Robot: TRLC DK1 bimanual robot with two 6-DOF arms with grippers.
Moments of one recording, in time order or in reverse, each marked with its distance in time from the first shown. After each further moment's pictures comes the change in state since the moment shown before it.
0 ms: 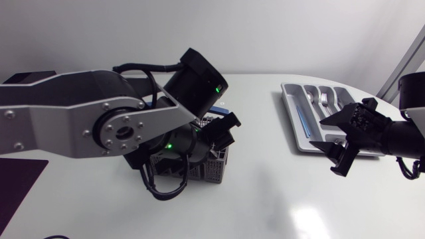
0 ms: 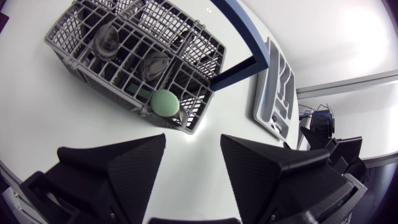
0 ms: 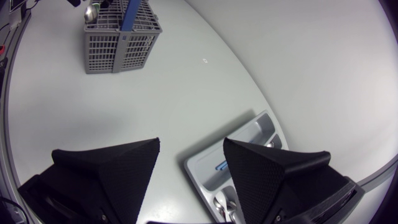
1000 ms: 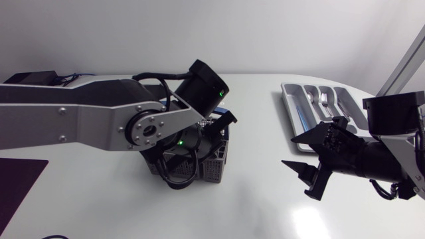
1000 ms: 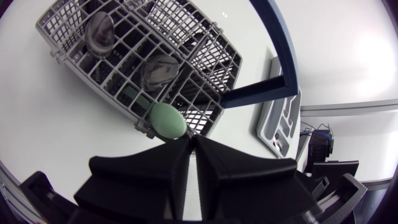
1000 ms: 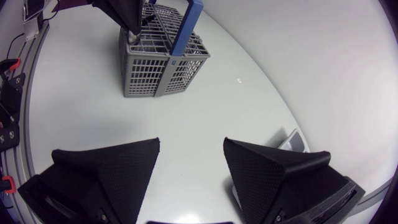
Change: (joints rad) left arm 0.052 0.089 0.006 0.069 0.005 -0.086; right arm 0.288 -0.095 -0.116 0.034 0.074 0.215
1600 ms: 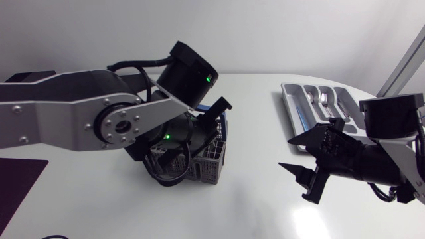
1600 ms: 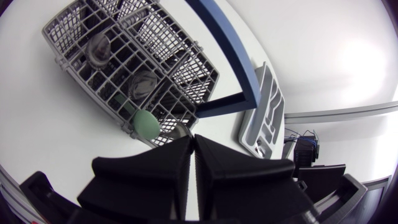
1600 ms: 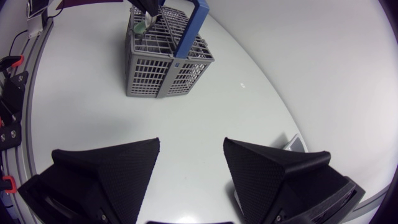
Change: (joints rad) left arm -0.002 -0.095 -0.021 0.032 -0.028 -0.013; right arm 0.051 -0.021 -0.008 -0.002 0.023 0.008
